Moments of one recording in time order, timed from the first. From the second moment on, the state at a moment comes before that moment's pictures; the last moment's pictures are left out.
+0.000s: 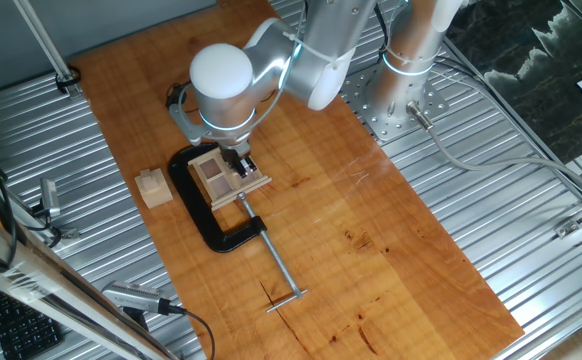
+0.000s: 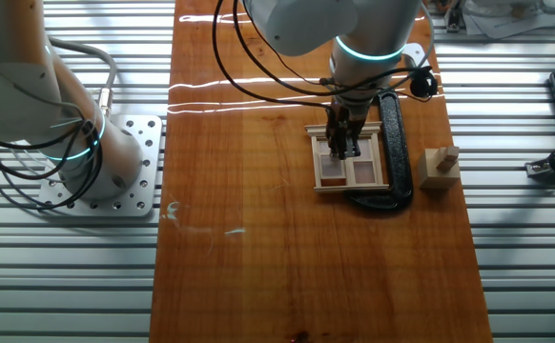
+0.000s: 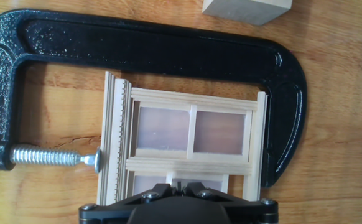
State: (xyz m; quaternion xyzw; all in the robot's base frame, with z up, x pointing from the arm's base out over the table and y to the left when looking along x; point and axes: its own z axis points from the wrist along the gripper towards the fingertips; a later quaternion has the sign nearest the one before) arm 0.474 0.015 0.017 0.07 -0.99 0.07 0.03
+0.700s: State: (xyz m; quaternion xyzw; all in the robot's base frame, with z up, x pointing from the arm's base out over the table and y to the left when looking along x) arm 0.473 0.016 0.017 0.08 -0.99 0.07 0.03
